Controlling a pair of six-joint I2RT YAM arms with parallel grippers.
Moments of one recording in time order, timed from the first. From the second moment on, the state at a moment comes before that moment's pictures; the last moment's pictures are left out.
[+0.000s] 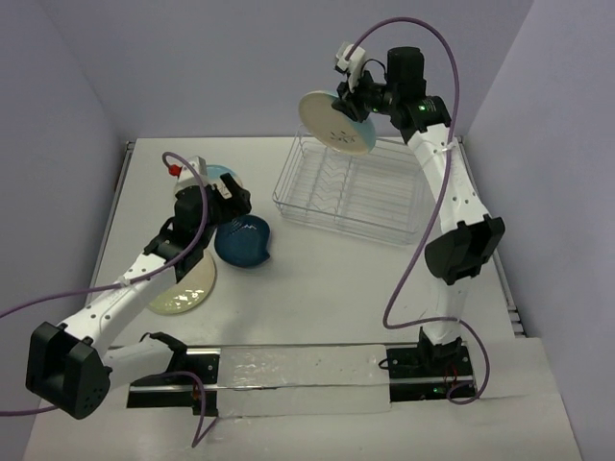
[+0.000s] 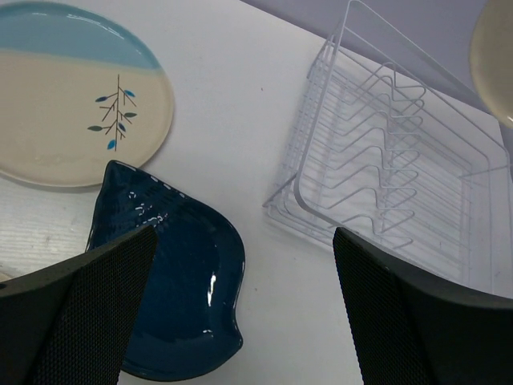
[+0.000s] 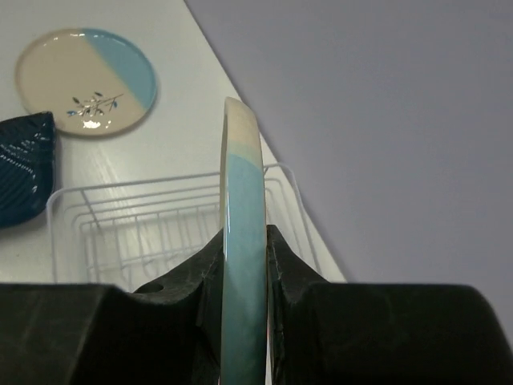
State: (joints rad) left arm -0.50 1.12 0.80 -0.02 -0.34 -0.58; right arm 0.27 1.92 2.22 -0.62 -0.57 -0.56
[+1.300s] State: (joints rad) left arm -0.46 1.26 0.84 -0.01 -0.28 -0.51; right arm 0.24 2.30 2.37 -0.51 -0.63 -0.80
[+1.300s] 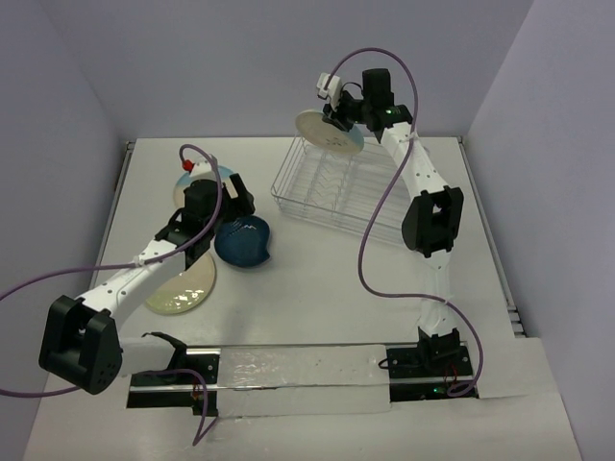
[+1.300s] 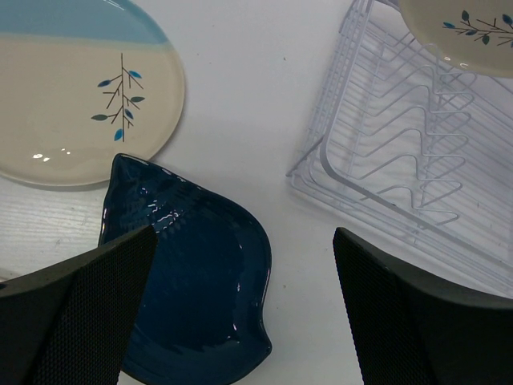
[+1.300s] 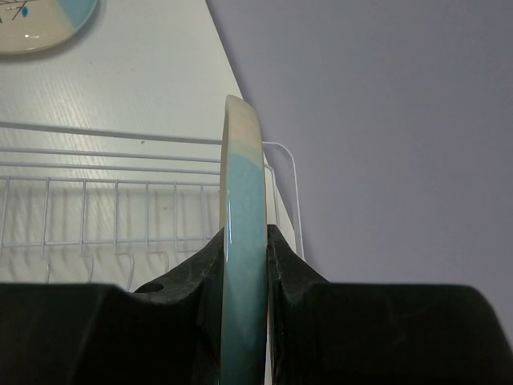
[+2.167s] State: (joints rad) left arm -0.46 1.30 0.86 -0.03 -0.26 -0.51; right arm 0.20 2.32 2.27 -0.37 -0.63 -0.68
